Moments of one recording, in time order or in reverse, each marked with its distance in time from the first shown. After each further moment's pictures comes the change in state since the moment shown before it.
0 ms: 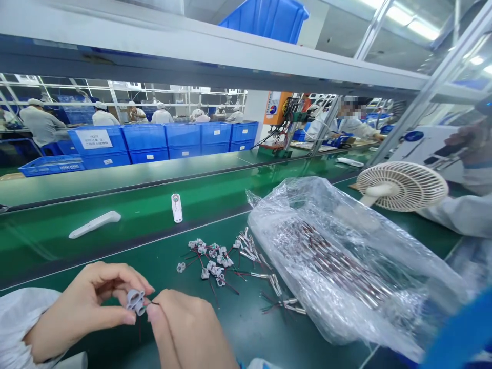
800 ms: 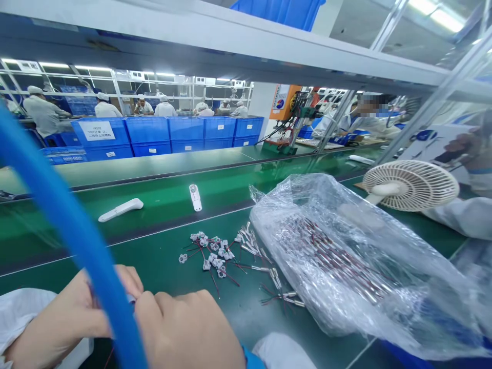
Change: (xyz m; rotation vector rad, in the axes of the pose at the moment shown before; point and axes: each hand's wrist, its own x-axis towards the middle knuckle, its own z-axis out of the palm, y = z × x) left_hand -0.018 0.005 0.013 -0.349 -0.035 -0.169; right_hand 0.002 -0.014 -0.007 -0.487 -0.063 -0.293
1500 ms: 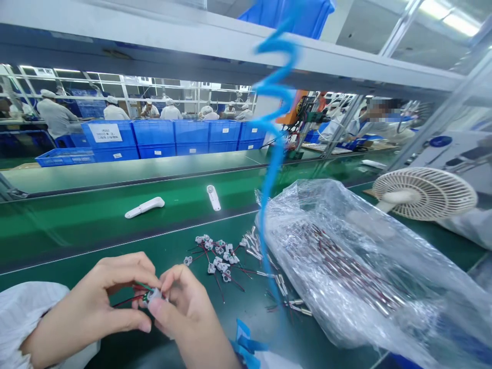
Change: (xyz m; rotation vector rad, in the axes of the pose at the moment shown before) left_hand 0.002 0.017 0.004 0.725 0.048 0.288; right_hand 0.005 -0.001 0.031 1.903 0.058 0.561
